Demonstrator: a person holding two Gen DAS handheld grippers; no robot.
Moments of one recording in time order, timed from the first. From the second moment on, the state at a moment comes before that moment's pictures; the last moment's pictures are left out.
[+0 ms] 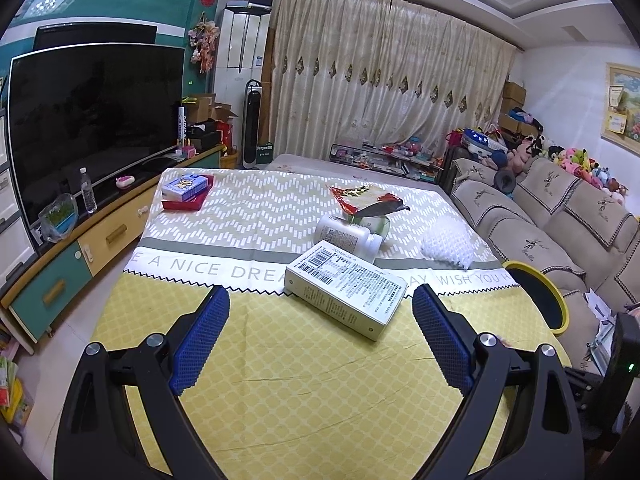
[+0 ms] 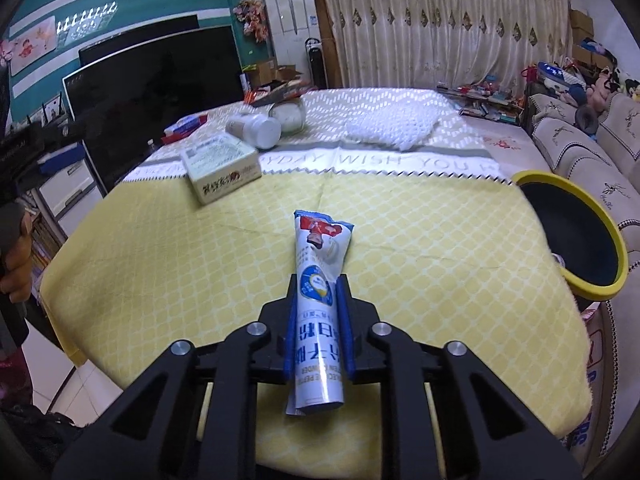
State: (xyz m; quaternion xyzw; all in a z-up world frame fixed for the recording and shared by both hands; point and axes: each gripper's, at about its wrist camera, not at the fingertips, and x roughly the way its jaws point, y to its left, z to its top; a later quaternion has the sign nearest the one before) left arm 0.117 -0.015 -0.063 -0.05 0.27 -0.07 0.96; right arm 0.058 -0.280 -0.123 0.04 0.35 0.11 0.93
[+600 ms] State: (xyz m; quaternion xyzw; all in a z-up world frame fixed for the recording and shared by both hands) left arm 0.126 -0.023 -0.069 -0.04 0.28 -0.07 0.95; right arm 0.102 -0.418 -0.091 0.06 0.30 -0.05 0.95
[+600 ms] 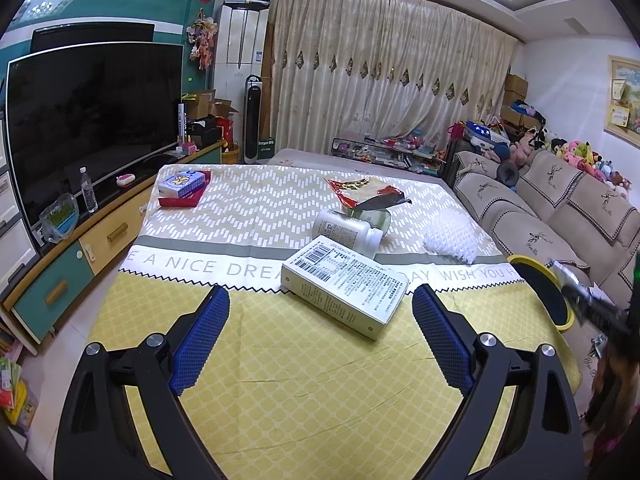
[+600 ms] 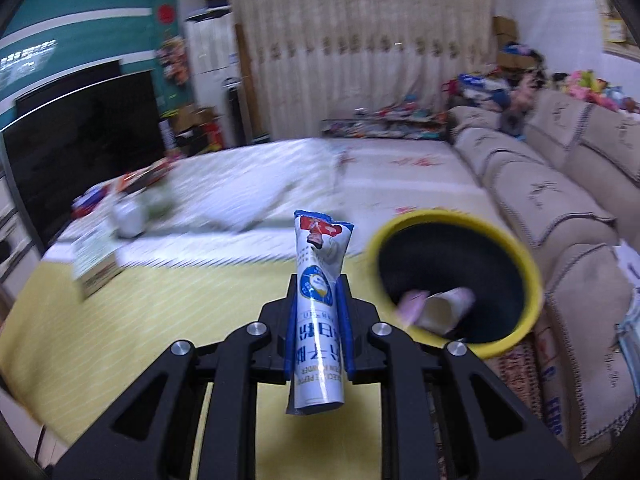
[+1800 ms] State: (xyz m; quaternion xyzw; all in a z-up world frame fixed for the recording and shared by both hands) left arm 0.240 -0.114 -0.107 -0.03 0.37 -0.02 0.93; right arm 0.136 -0.437 -0.102 0.05 0.29 -0.08 0.95
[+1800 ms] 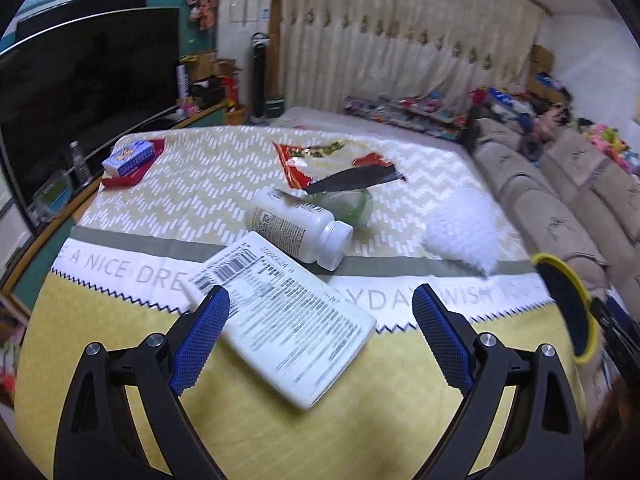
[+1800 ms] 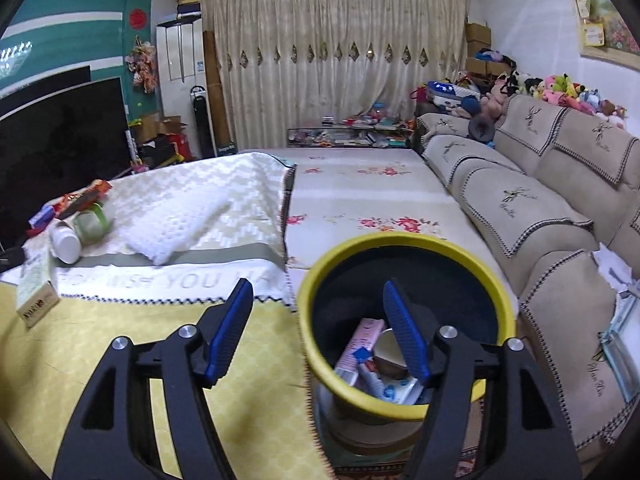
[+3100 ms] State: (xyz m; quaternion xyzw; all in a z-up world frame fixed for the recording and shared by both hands) left arm 0.212 -0.044 -0.142 0.04 0.41 0.08 0.91; right arm 0.129 -0.433 -0.096 0.09 0.28 -0.04 0.95
